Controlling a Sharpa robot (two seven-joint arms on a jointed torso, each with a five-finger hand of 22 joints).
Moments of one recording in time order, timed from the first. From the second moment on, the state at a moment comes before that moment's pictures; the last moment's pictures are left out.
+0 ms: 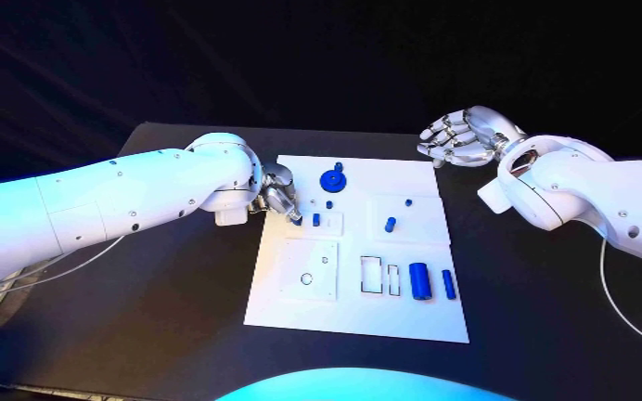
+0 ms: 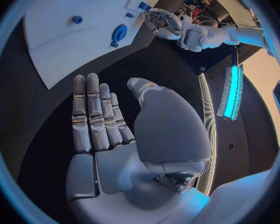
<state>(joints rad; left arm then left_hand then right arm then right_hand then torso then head) 1.28 -0.76 -0.09 1.44 -1.05 0.26 -0.50 1.12 -0.16 0.71 0.14 0.51 0.83 0.09 0.71 0.72 1.30 -0.01 1.23 1.00 1.47 -0.06 1.52 1.31 0.05 1.45 0.05 1.48 1.31 1.36 -0.87 -0.17 1.49 -0.79 -0.43 -0.03 1.32 -0.21 0.39 0.28 0.34 0.72 0.19 0.40 0.43 0.93 0.15 0.46 0.25 1.16 0.09 0.23 0.58 0.17 1.05 0.20 0.07 0.69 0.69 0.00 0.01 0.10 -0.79</state>
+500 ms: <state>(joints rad) 1.27 -0.75 -0.09 1.44 -1.05 0.26 -0.51 1.11 -0.17 0.71 0.13 0.59 0.84 0.09 0.71 0.72 1.31 -0.01 1.23 1.00 1.47 -0.06 1.52 1.31 0.05 1.45 0.05 1.48 1.31 1.36 -0.87 -0.17 1.49 -0.79 -0.43 -0.03 1.32 -0.21 0.39 0.28 0.34 0.72 0.19 0.40 0.43 0.93 0.15 0.46 0.25 1.16 0.09 0.23 0.58 0.17 1.05 0.20 0.07 0.69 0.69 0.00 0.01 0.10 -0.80</state>
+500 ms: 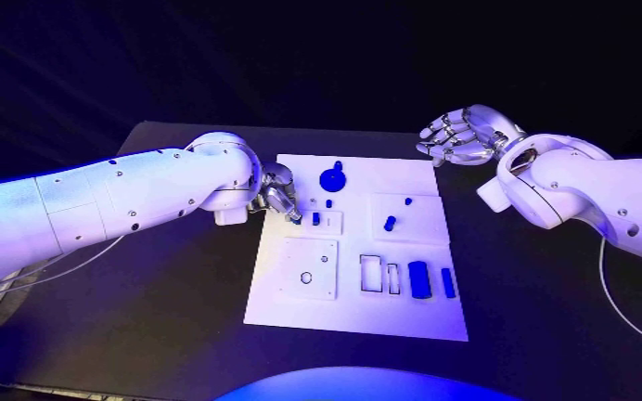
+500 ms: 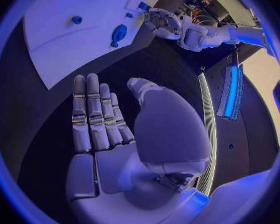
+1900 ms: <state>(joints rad) 1.27 -0.73 -0.09 1.41 -1.06 0.24 -0.51 1.04 -0.14 0.64 0.08 0.57 0.88 0.05 0.71 0.73 1.34 -0.02 1.21 1.00 1.47 -0.07 1.53 1.31 0.05 1.45 0.04 1.48 1.31 1.36 -0.87 -0.17 1.50 -0.79 -0.43 -0.03 1.32 -0.21 0.39 0.27 0.35 0.72 0.19 0.40 0.43 0.93 0.15 0.46 0.24 1.16 0.09 0.22 0.58 0.17 1.04 0.20 0.07 0.67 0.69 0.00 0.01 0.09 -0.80</state>
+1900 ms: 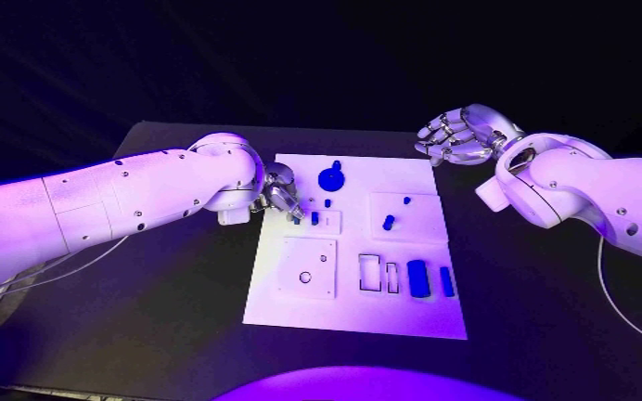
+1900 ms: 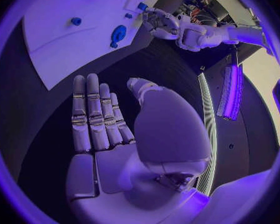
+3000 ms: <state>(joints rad) 1.27 -0.74 -0.09 1.40 -1.07 0.24 -0.51 1.04 -0.18 0.41 0.27 0.30 0.91 0.04 0.68 0.71 1.34 -0.02 1.21 1.00 1.47 -0.08 1.53 1.31 0.05 1.46 0.04 1.47 1.31 1.36 -0.88 -0.17 1.51 -0.79 -0.42 -0.03 1.32 -0.21 0.39 0.27 0.35 0.72 0.19 0.40 0.43 0.93 0.15 0.46 0.23 1.16 0.09 0.22 0.57 0.17 1.04 0.20 0.07 0.66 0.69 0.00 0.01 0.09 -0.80</state>
